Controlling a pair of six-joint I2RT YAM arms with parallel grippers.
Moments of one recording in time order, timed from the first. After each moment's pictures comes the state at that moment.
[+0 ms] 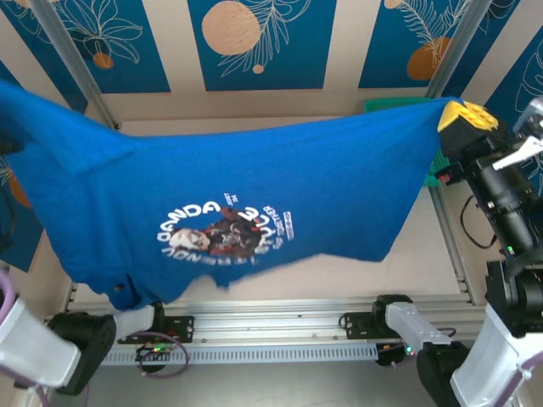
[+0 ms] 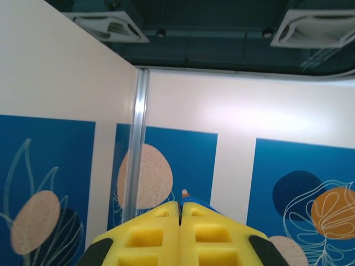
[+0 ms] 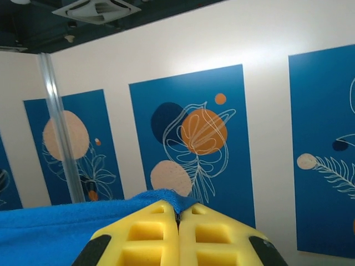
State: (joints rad) left arm -0.12 1.25 2.57 -0.90 -0.31 0.04; right arm -0.01 0.97 2.04 -0.80 -0.33 0.23
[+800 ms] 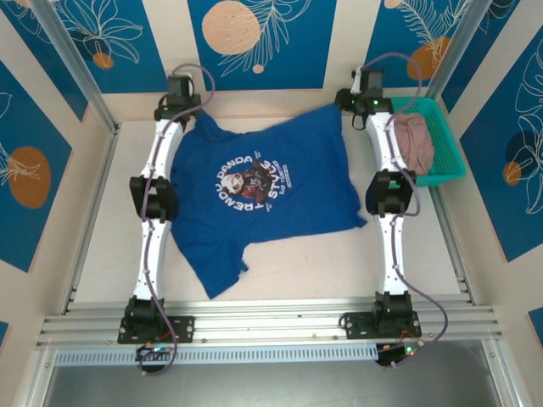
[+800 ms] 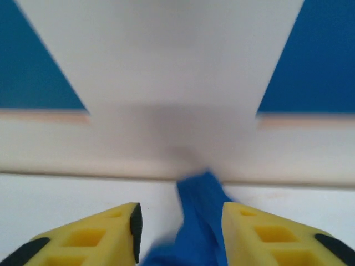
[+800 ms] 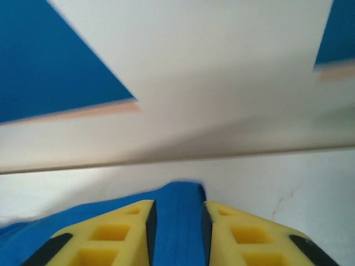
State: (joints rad) left arm -0.09 2.73 2.82 -0.65 -0.14 -0.08; right arm 0.02 2.73 2.85 -0.73 -0.21 0.25
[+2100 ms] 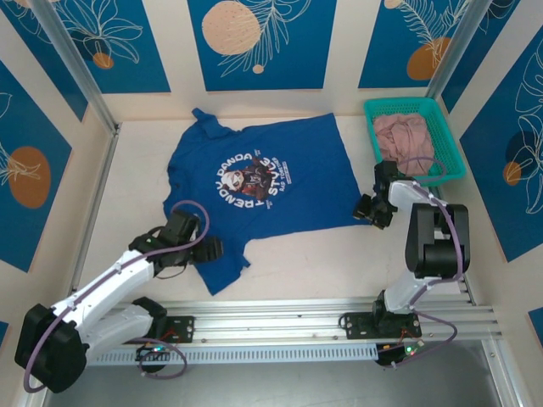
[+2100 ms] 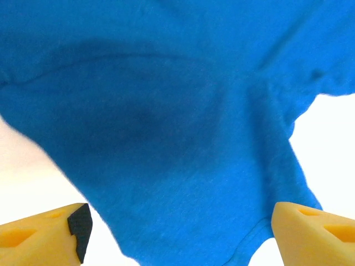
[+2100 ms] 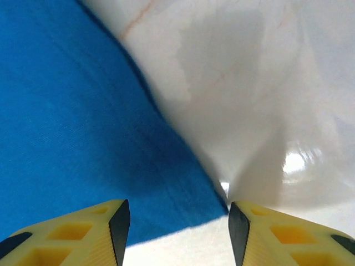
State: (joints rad) left arm -0.53 0.97 0.57 -0.70 0.03 -0.65; right arm -0.05 1.69 0.99 -0.70 -0.09 0.41
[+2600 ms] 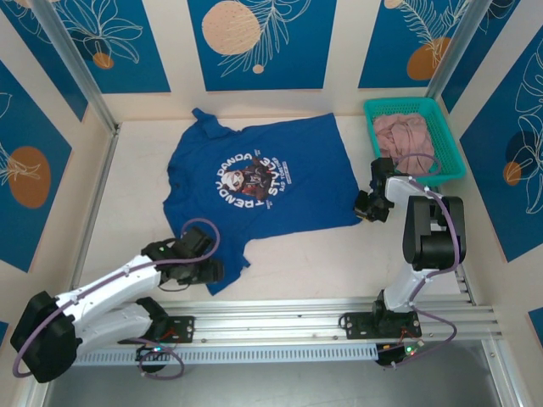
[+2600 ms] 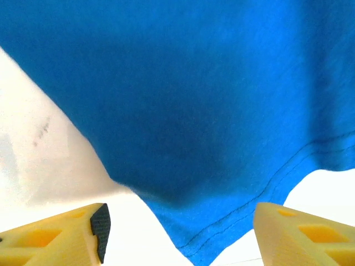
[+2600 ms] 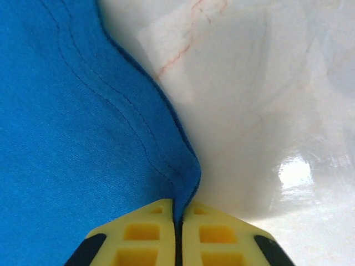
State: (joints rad) left arm -0.74 1.00 0.51 -0.79 0.02 -0.78; right arm -0.04 1.74 1.03 -0.67 -0.10 0.42
